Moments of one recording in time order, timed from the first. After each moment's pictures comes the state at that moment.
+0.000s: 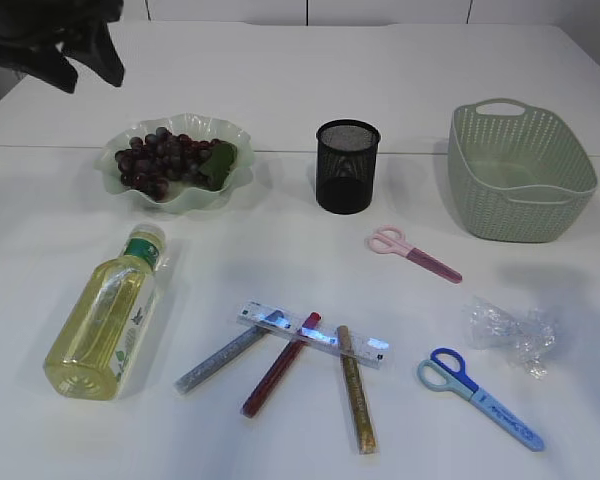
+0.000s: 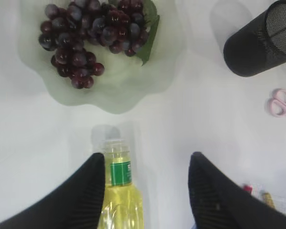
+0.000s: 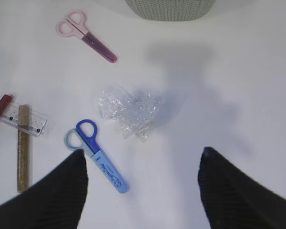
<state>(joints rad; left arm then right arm) -0.23 1.82 -1.73 -0.17 1.01 -0.10 0.01 1.02 -0.89 0.11 0.92 -0.01</state>
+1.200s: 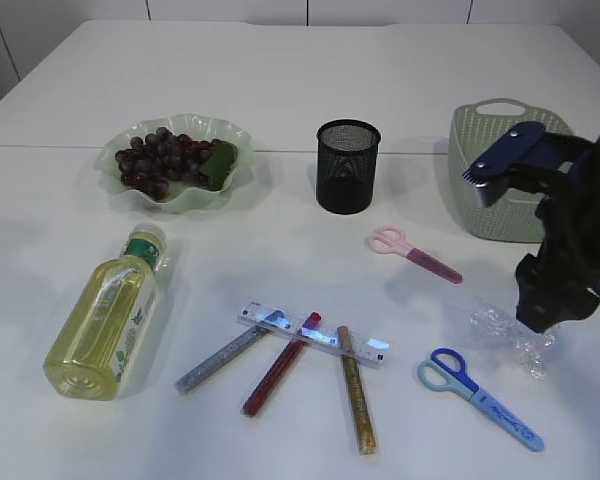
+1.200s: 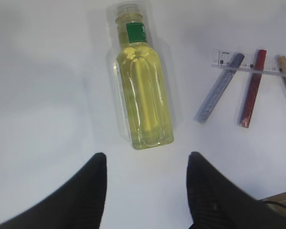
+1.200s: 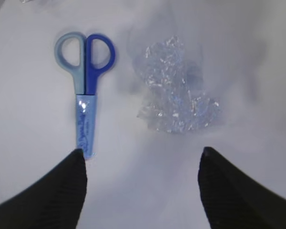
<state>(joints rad) -0.23 1.32 -1.24 -0.13 1.15 0.02 0.28 1.56 -1.06 -0.05 1.00 -0.49</state>
